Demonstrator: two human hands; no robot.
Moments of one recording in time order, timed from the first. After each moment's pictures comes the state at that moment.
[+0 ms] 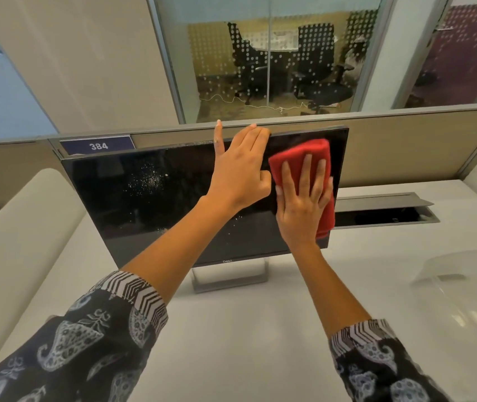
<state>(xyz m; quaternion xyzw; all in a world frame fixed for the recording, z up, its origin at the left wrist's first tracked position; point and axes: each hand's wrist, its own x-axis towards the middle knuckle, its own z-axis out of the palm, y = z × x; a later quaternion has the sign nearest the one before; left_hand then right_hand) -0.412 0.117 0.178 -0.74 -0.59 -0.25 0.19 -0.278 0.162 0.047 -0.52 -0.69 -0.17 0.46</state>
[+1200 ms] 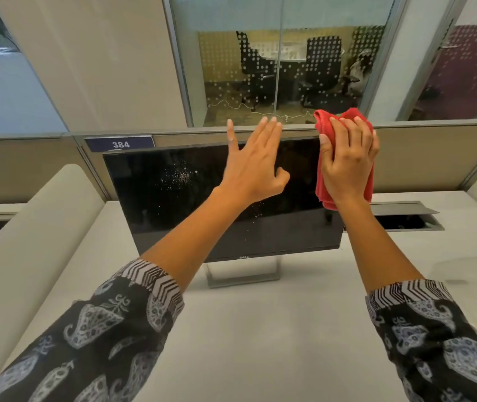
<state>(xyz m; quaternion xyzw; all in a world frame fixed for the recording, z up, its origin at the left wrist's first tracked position) -0.434 0.100 0.197 -0.75 -0.61 -0.17 0.19 -0.251 0.192 0.148 -0.52 -0.66 -0.20 0.50</state>
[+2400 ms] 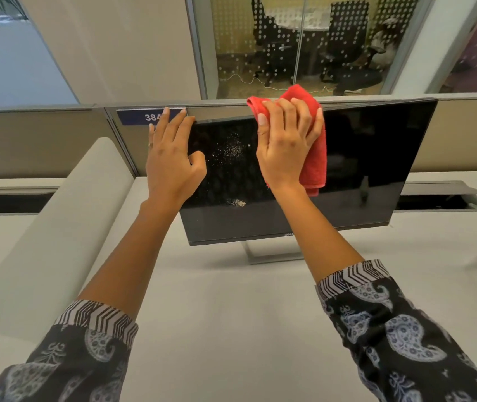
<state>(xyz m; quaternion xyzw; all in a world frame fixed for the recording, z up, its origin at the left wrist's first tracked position) -0.634 0.010 0.161 -0.61 -0.69 -0.36 0.13 -0.467 0.121 0.138 -0.46 -0.65 -0.20 0.57</state>
